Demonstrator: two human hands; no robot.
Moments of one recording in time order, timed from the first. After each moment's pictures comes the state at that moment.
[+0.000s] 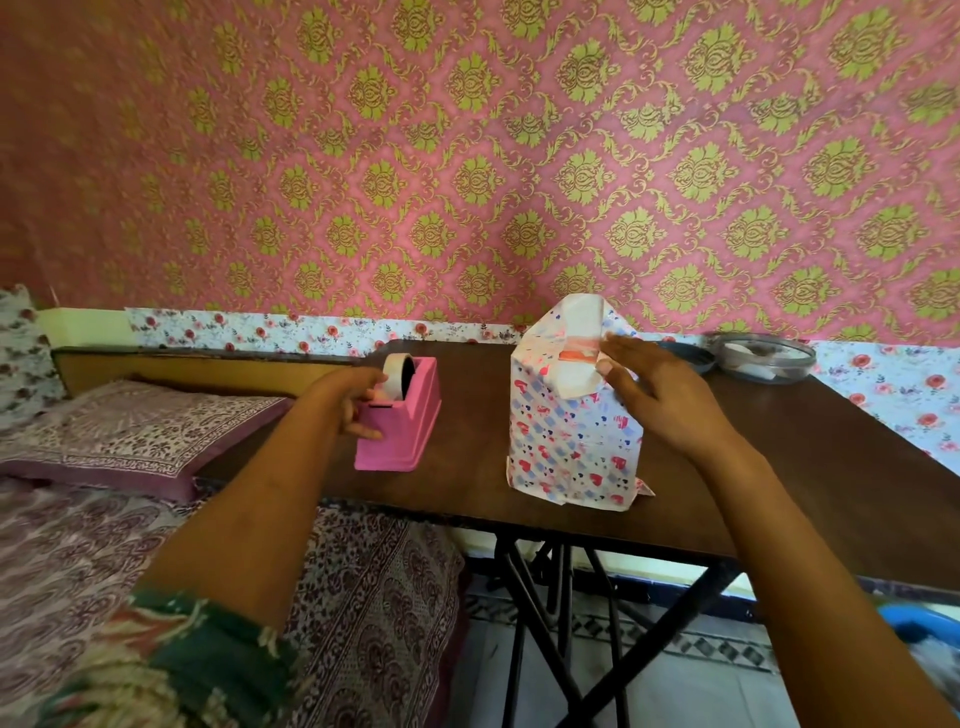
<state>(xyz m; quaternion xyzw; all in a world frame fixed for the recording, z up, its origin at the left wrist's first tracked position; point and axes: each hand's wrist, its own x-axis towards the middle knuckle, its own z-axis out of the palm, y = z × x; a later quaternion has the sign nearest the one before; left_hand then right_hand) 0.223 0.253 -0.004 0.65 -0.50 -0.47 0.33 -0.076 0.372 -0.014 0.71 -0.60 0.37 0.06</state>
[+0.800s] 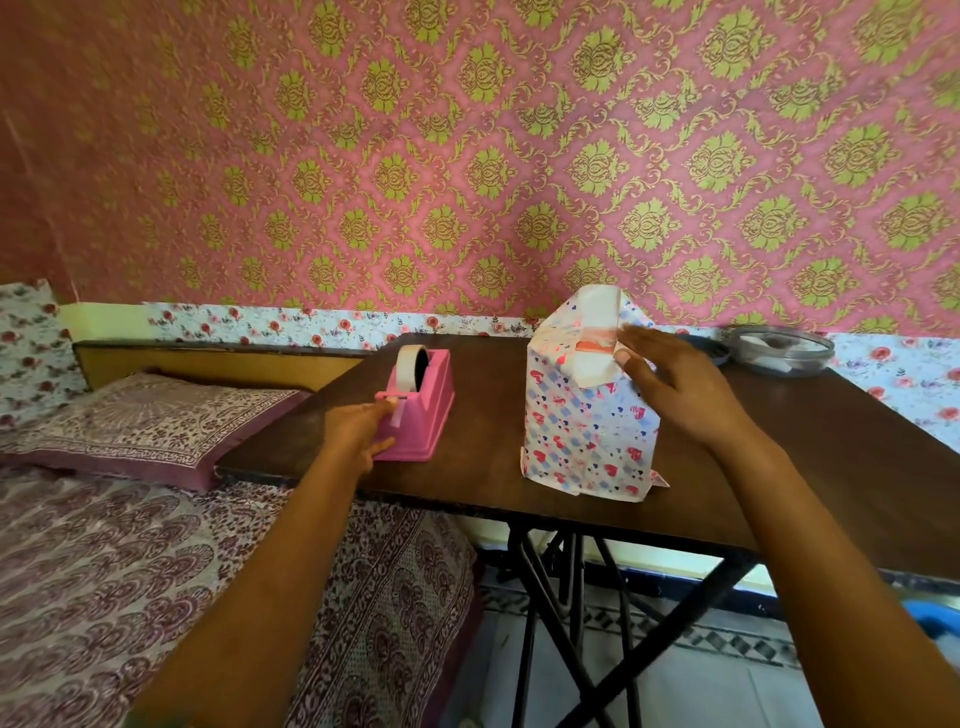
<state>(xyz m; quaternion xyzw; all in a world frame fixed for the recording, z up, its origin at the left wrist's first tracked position) 0.231 0.260 -0.064 0.55 -0.36 -0.51 0.56 -0.078 0.368 -0.017 0.70 -0.59 0.39 0.04</state>
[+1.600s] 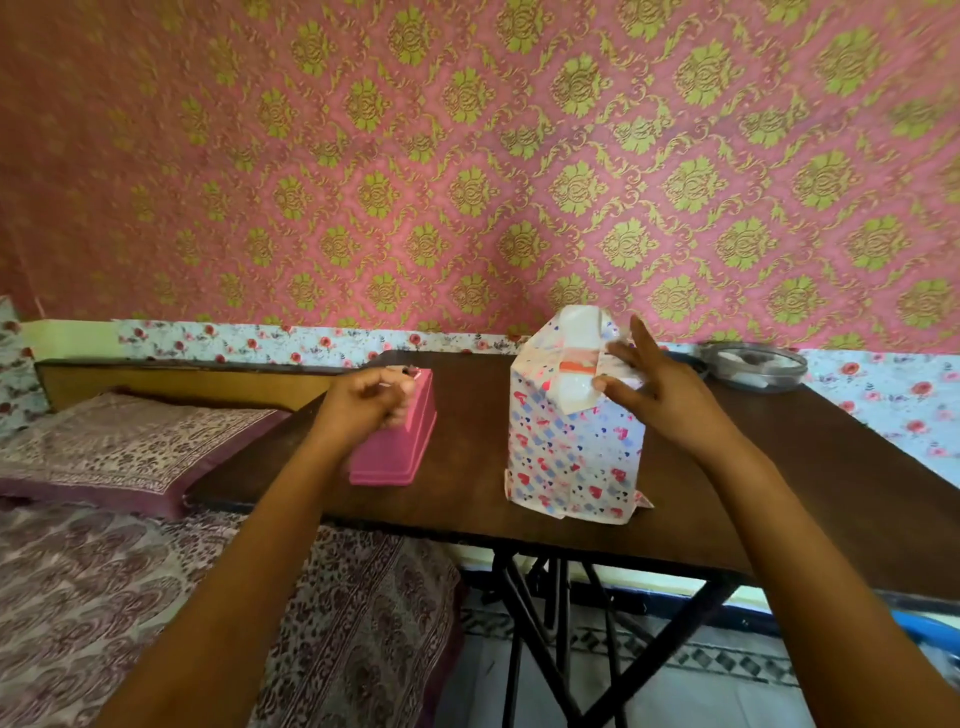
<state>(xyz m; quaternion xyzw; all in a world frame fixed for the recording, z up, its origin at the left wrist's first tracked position) 0.224 0.288 -0.022 0.43 -0.64 -0.38 0.51 -0.076 0.372 -0.002 0.70 -0.60 0.38 -0.01</state>
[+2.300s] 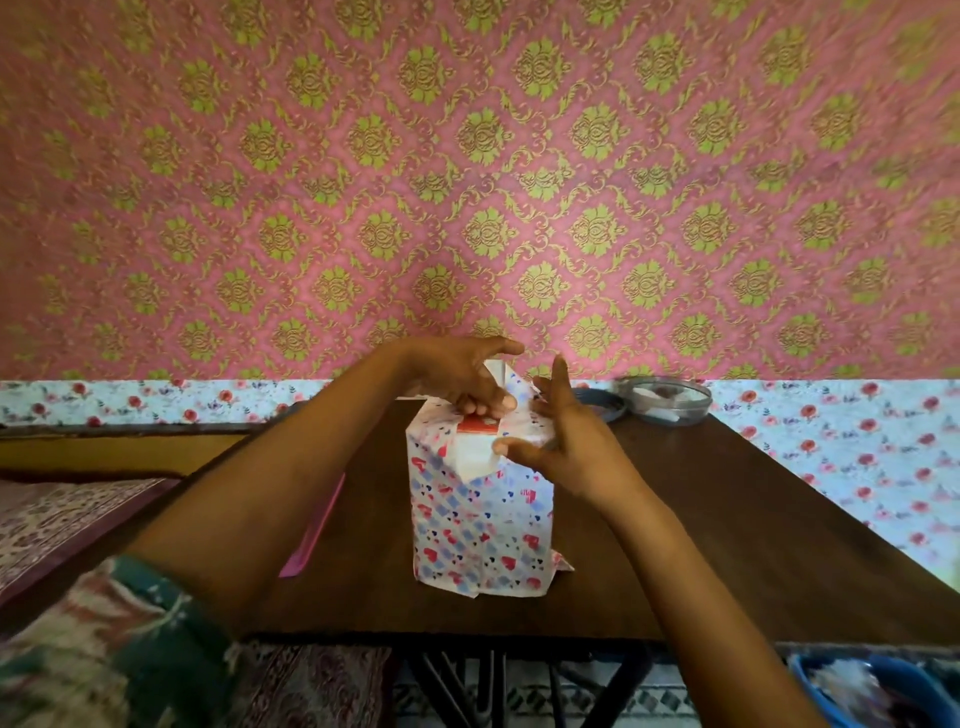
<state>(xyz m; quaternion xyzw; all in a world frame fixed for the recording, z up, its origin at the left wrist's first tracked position) 0.045 0.258 0.088 0.33 -0.88 -0.34 0.08 -0.081 0.362 0.005 0.67 -0.64 0.39 -0.03</state>
